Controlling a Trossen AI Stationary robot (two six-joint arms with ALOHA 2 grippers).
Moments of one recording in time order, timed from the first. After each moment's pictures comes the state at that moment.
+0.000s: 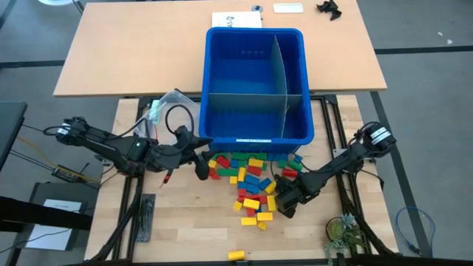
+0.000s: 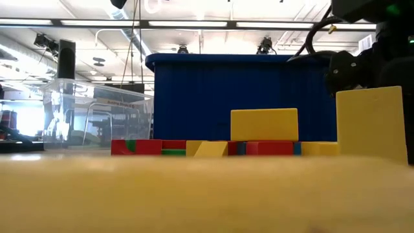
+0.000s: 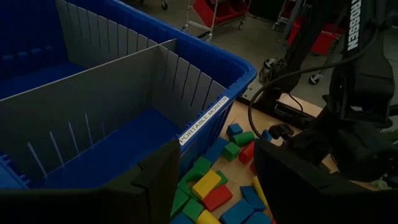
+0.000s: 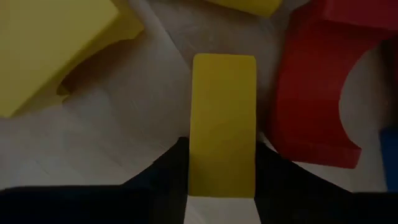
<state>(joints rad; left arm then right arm) -0.32 1.18 1.09 -0.33 -0.75 -0.50 0.50 1.68 0.91 -0.72 0.09 1.07</state>
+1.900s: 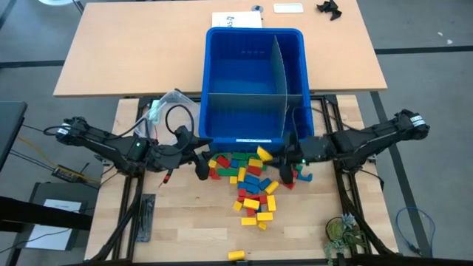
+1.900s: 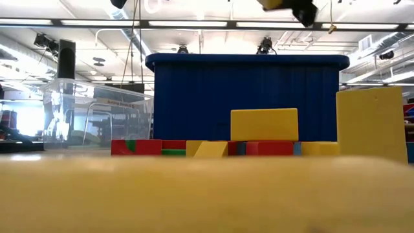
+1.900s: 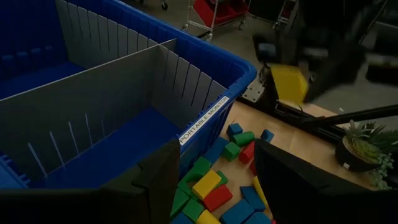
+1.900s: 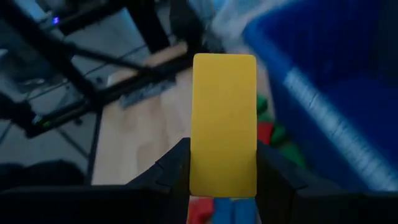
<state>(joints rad) -0.32 1.18 1.09 -0.33 -0.75 -0.50 0.24 1.12 0.99 -0.29 0.31 0.49</state>
